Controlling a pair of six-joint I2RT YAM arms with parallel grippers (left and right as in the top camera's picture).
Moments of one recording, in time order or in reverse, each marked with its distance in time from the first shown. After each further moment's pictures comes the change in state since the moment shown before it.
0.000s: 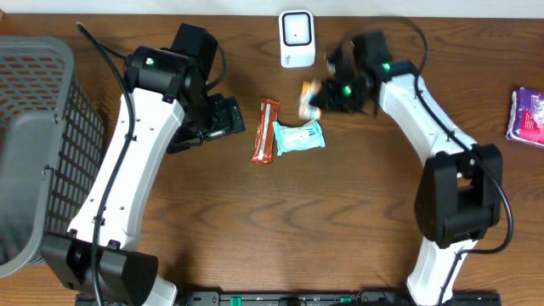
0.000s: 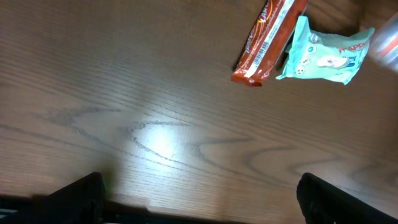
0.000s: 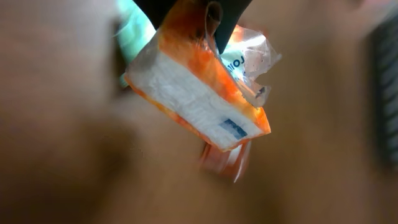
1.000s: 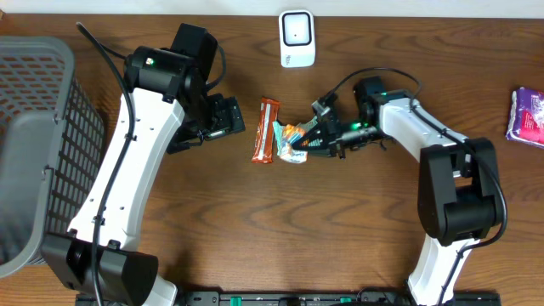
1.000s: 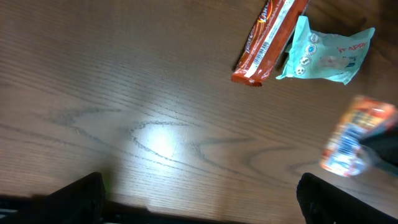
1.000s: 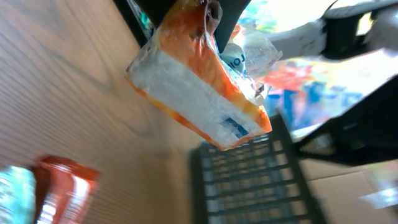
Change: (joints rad) left arm 0.000 0.000 0.000 0.000 0.000 0.000; right arm -0.045 0.011 -0.299 -0.147 -0.883 -0.188
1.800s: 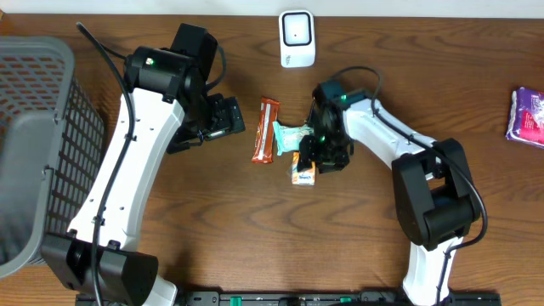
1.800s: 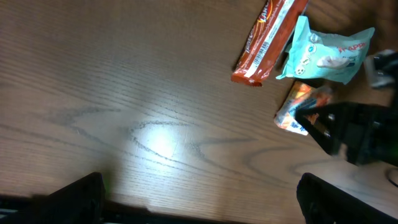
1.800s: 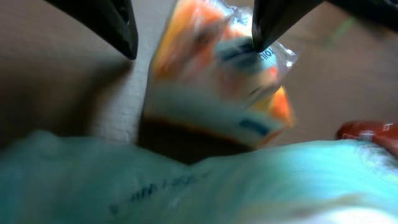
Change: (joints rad) left arm 0.000 0.000 0.000 0.000 0.000 0.000; right arm 0.201 0.024 0.062 -0.047 0.973 0.256
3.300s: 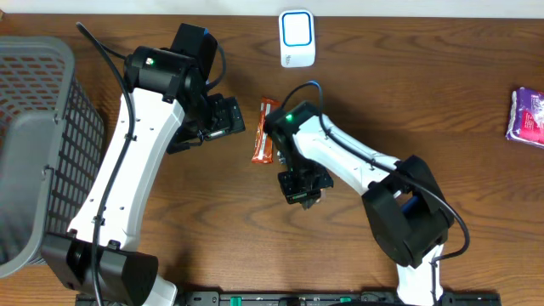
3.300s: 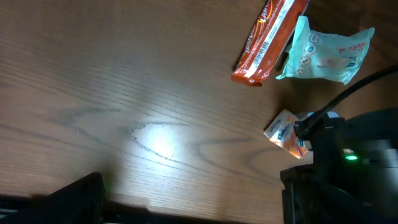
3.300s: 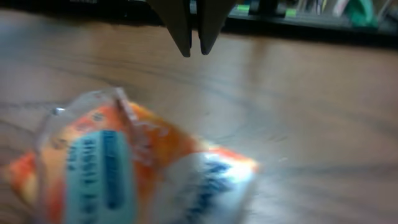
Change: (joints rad) left arm 0.000 0.000 0.000 0.000 0.000 0.000; right arm 0.290 0.002 0.134 -0.447 0.221 0.070
